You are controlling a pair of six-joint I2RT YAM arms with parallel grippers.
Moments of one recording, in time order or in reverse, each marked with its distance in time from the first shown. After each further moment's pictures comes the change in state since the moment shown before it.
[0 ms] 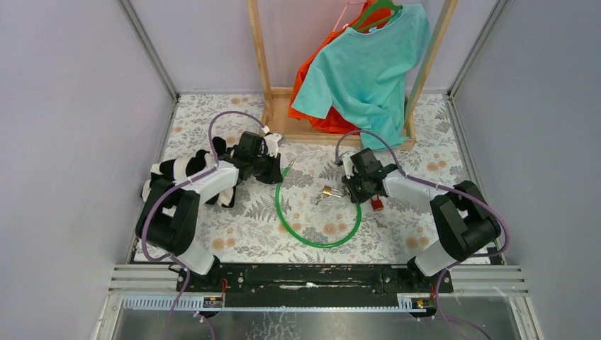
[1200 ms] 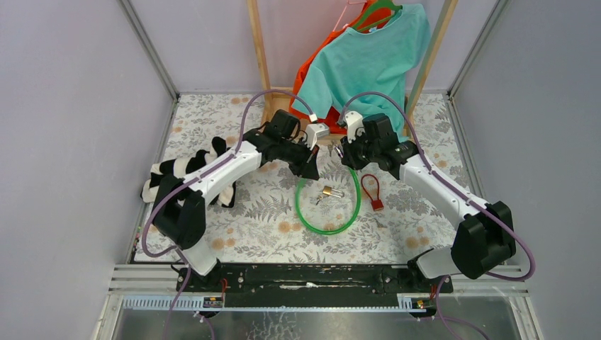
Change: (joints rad) left arm -0.229 0.089 0.452 -0.348 0.315 0.167; right arm -0.047 -0.150 0.293 -0.062 -0.143 -0.027
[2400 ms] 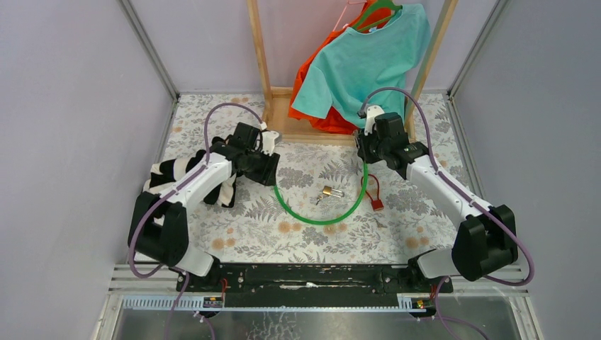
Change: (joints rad) left arm 0.216 -0.185 -0.286 -0.064 -0.365 -0.030; right arm -0.094 -0.023 -0.038 0.047 0.180 0.140
